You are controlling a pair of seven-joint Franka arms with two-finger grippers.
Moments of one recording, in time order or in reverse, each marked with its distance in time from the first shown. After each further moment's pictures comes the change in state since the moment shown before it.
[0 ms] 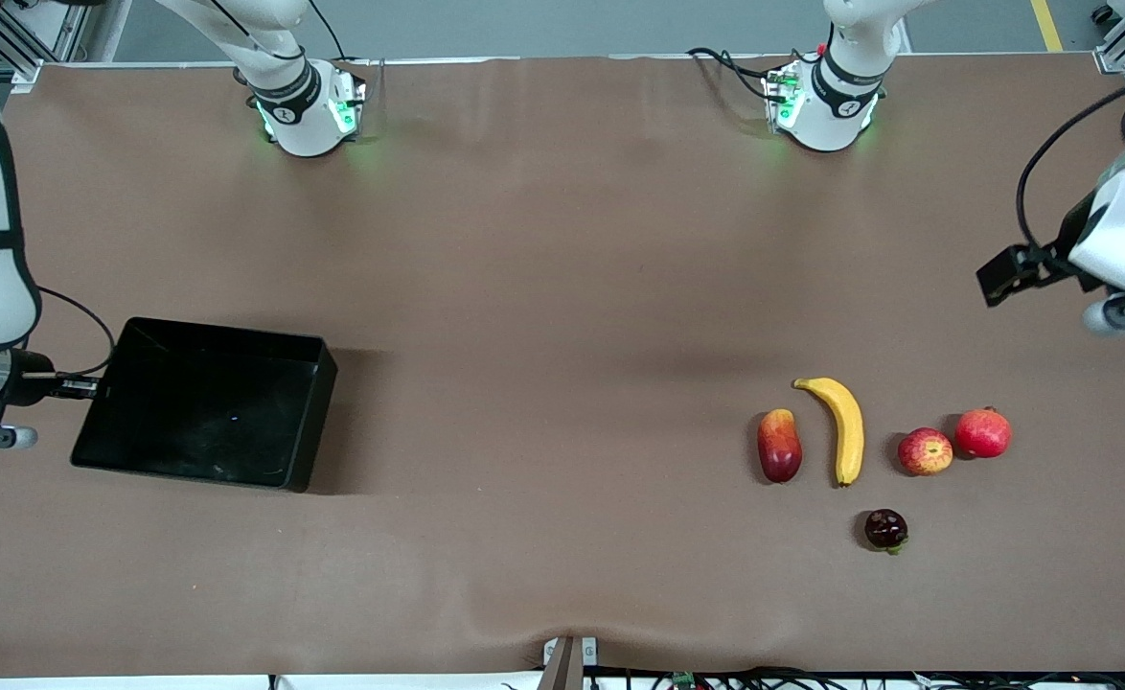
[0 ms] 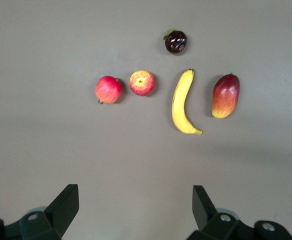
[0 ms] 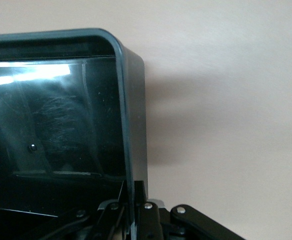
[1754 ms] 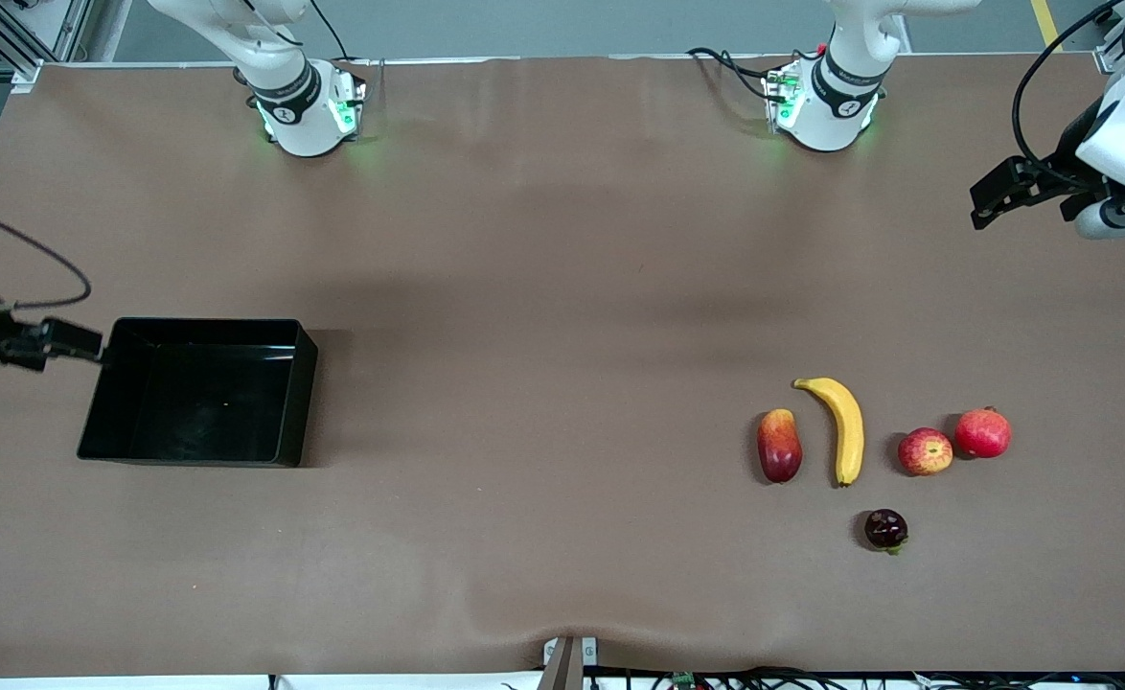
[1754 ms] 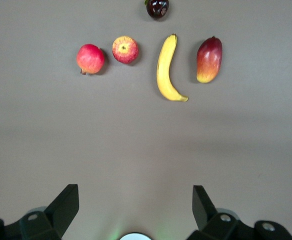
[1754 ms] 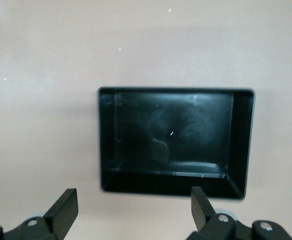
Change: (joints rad) left arm -0.360 -0.226 0.418 -0.248 -0.150 0.016 0.095; right arm 0.240 -0.340 0.038 0.142 -0.068 -0.363 0.238
